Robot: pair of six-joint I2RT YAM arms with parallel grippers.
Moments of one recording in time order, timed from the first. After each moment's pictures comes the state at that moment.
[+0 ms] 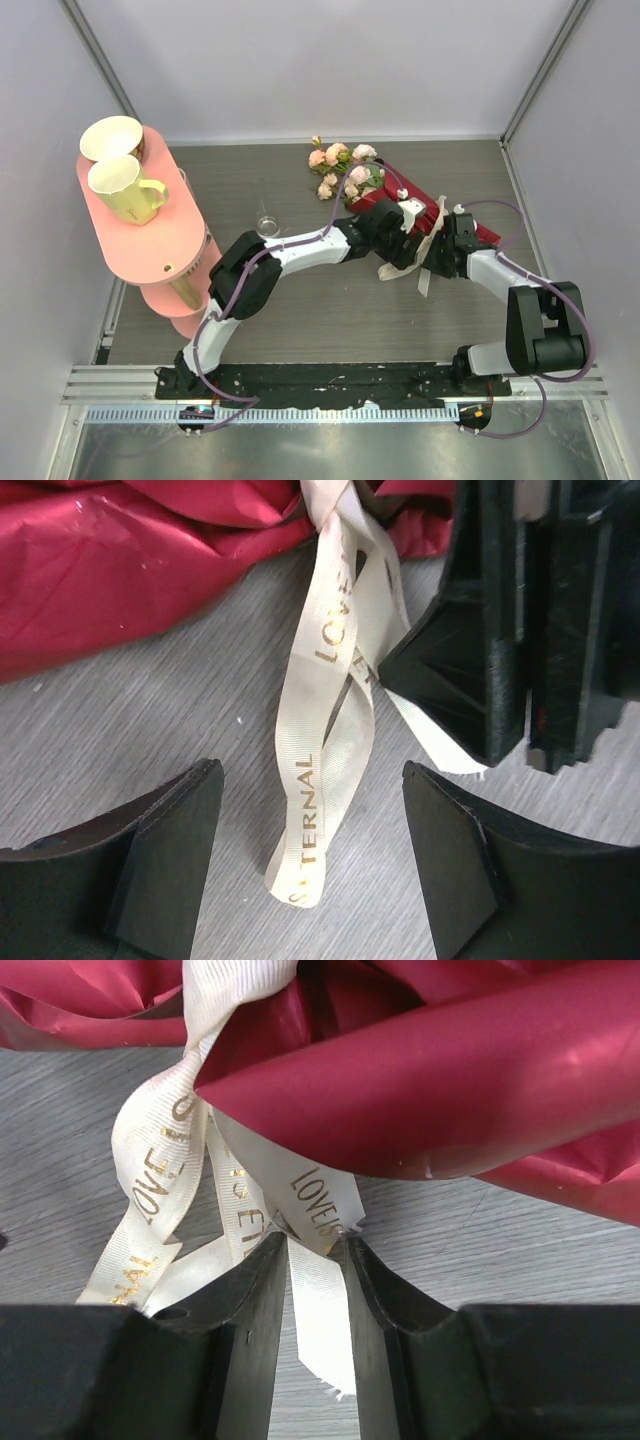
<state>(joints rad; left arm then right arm) -0.97 2.16 1.67 -0.17 0.11 -0.20 0.08 1.38 0.64 -0.26 0.01 0.49</state>
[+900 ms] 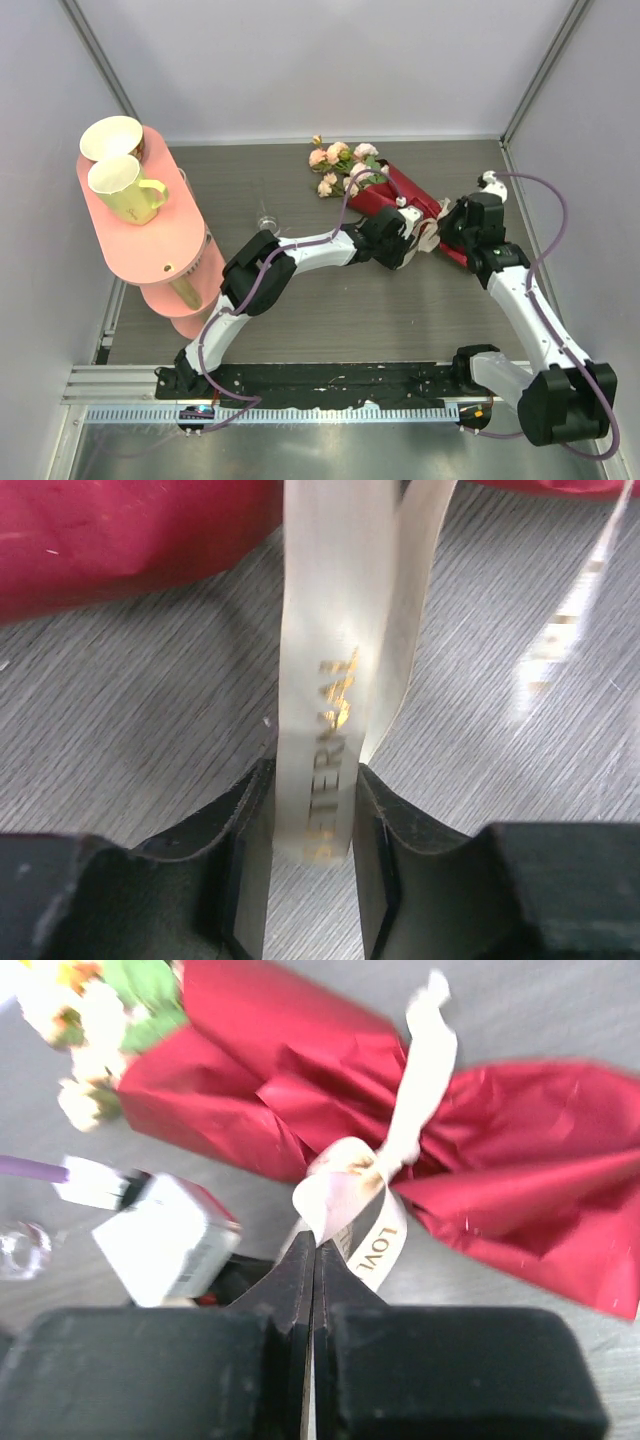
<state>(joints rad) -0.97 2.28 1.70 -0.17 0.06 -0.22 0.10 1.06 0.76 -0.29 0.08 0.51</state>
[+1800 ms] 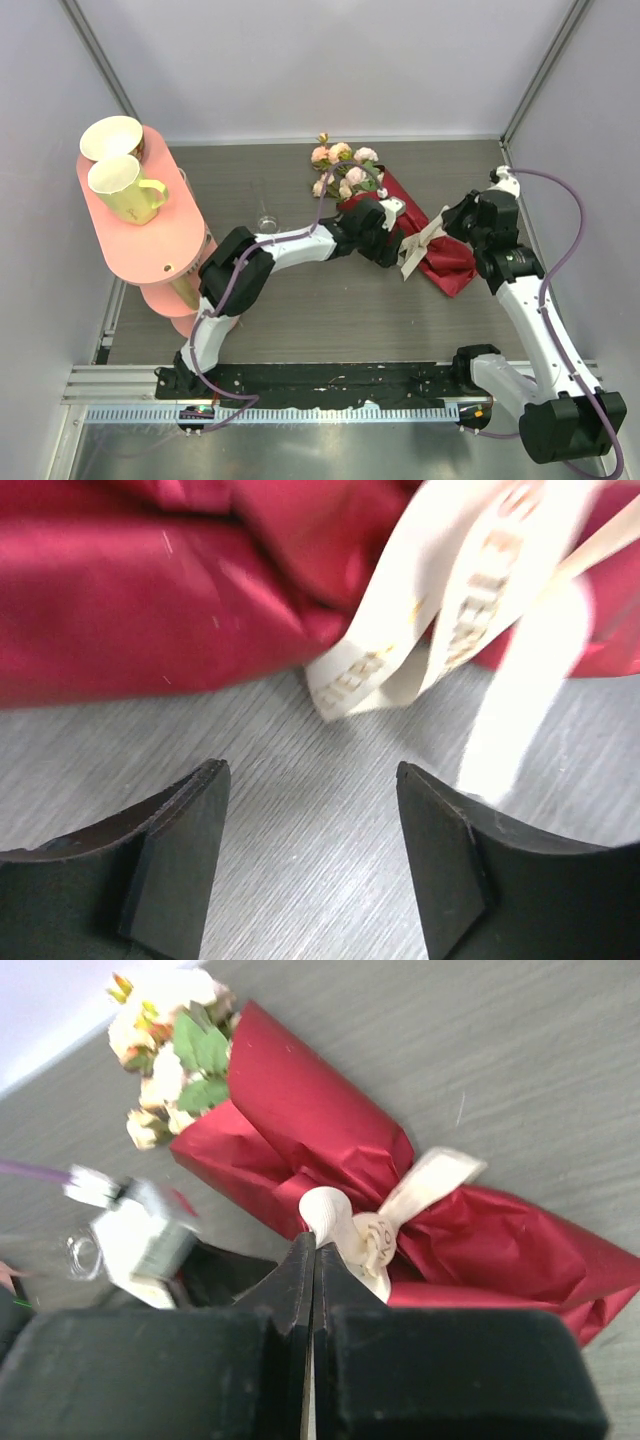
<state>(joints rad) -0.90 2.15 1.54 -0.12 0.14 -0.24 0.10 0.95 0.89 -0.38 0.08 0.54</state>
